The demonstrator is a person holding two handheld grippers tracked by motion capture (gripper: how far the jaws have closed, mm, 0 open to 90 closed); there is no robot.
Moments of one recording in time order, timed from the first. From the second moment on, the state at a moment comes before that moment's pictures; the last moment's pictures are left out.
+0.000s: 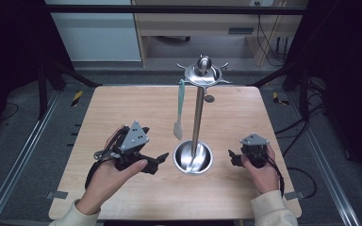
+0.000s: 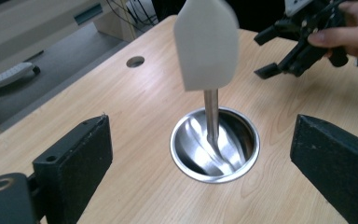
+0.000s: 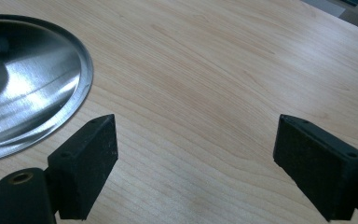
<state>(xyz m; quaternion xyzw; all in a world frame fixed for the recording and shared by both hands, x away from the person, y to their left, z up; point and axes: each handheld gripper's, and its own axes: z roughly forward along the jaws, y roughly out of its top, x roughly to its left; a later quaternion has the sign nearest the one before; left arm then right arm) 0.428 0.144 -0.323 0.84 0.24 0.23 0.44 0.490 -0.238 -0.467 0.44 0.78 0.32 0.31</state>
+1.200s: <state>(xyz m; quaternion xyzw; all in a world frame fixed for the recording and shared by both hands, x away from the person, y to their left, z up) 0.466 0.218 -0.428 0.83 0.35 0.22 0.38 0.489 -0.239 -0.465 0.44 0.78 0.32 0.32</state>
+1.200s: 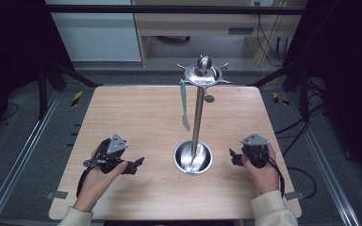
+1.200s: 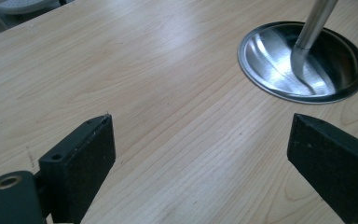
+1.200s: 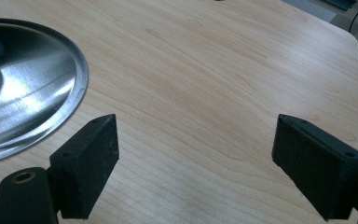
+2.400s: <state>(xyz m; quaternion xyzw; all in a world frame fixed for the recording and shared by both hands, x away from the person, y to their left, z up) 0.479 0.293 -0.461 0.79 0.44 0.26 0.34 0.489 -0.237 -0.468 0.43 0.79 0.31 0.31</state>
